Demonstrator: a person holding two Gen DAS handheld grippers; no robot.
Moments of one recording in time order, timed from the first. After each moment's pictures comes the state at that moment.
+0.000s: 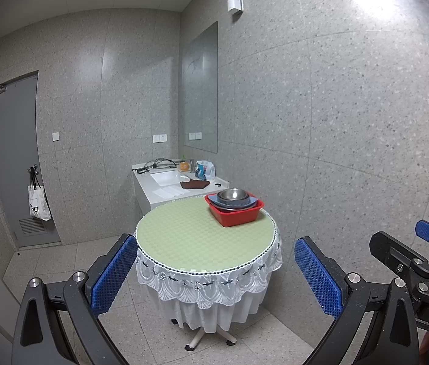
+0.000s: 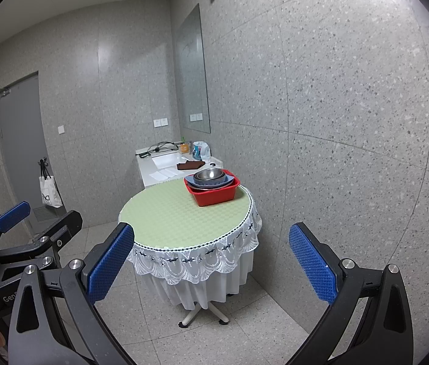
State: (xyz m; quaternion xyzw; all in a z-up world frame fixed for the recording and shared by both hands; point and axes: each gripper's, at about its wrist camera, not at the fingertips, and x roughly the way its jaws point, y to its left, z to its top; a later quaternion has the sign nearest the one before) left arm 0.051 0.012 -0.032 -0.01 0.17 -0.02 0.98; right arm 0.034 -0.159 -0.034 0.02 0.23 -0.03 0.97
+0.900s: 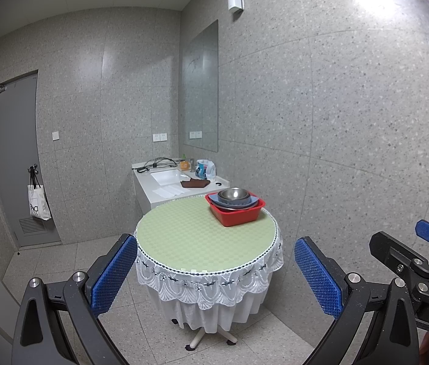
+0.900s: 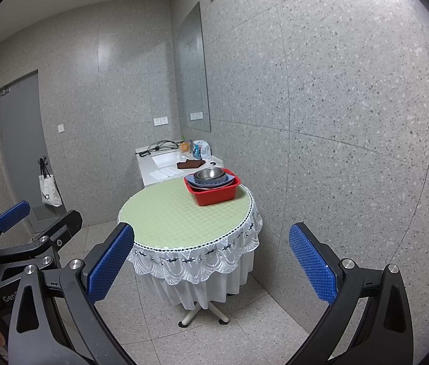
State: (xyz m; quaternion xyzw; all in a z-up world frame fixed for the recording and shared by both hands) left arm 0.058 0.018 -0.032 -0.01 0.18 -0.02 0.98; right arm 0.039 -0.159 -0.035 0.02 0.23 -0.03 0.97
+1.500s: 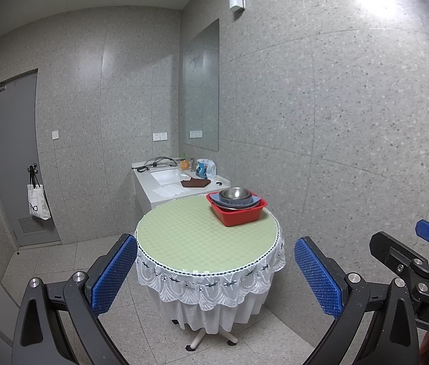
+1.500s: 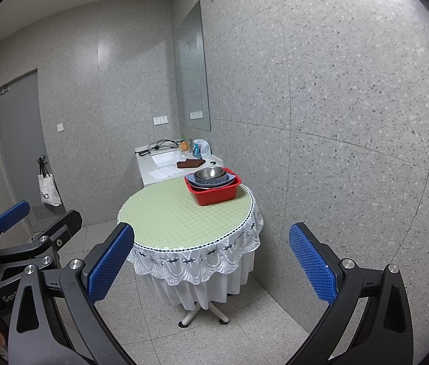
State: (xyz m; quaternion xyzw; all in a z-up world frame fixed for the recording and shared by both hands) left arm 0.063 0.023 -0.035 -0.01 0.18 -0.02 0.98; right arm 0.046 -0.156 -0.039 0.02 0.23 -0.03 0.97
